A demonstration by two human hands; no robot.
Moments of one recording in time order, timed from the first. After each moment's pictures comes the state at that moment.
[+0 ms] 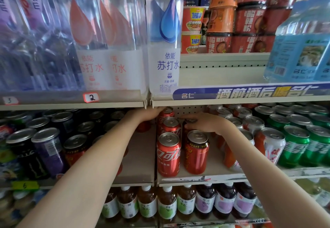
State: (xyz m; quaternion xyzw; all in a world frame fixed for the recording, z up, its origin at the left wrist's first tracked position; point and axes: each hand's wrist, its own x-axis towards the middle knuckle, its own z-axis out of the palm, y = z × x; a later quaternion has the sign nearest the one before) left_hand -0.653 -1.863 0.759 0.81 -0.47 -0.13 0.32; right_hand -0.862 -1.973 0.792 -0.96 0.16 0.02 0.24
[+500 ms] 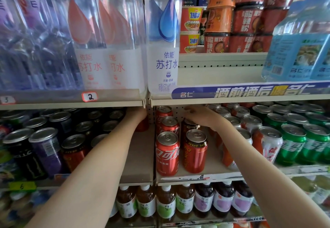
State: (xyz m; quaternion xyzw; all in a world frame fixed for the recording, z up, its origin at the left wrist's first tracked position) left_hand -0.638 -1.855 0.745 0.94 -0.28 0.00 0.18; right_hand -0.847 -1.980 0.786 -0.92 0.23 -0.09 0.29
